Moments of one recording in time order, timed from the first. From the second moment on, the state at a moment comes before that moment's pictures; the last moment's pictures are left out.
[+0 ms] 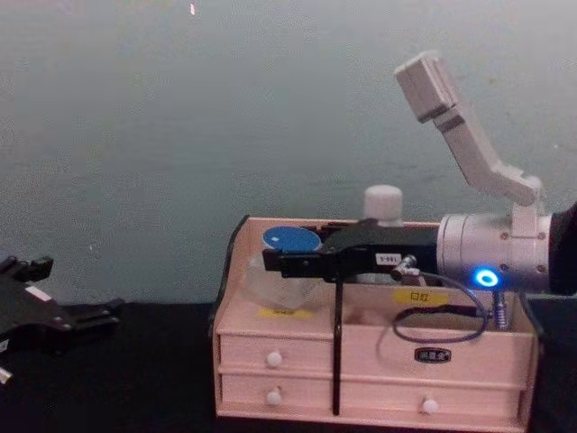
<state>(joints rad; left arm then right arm) -0.20 0.60 0.45 -1.41 -0.25 -0.12 0.03 0.77 0.19 -0.61 -0.81 0.35 -0.07 0.70</state>
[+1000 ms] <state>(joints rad) -0.20 0.60 0.45 -1.41 -0.25 -0.12 0.03 0.79 0.16 -0.59 -0.75 0.33 -0.07 0.71</state>
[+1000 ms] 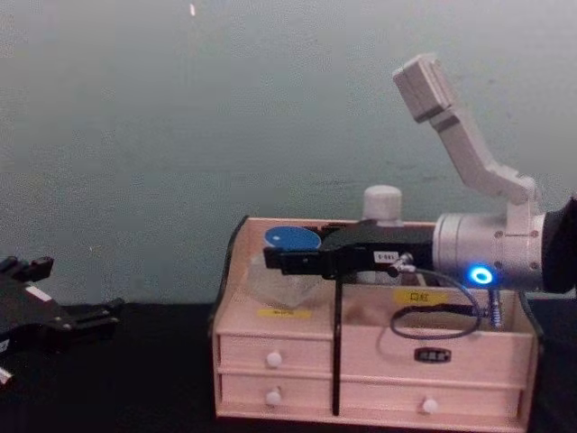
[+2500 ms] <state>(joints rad) -0.20 0.60 0.45 -1.41 -0.25 -0.12 0.03 0.54 0.39 -0.53 -1.21 0.46 0.00 0.80</state>
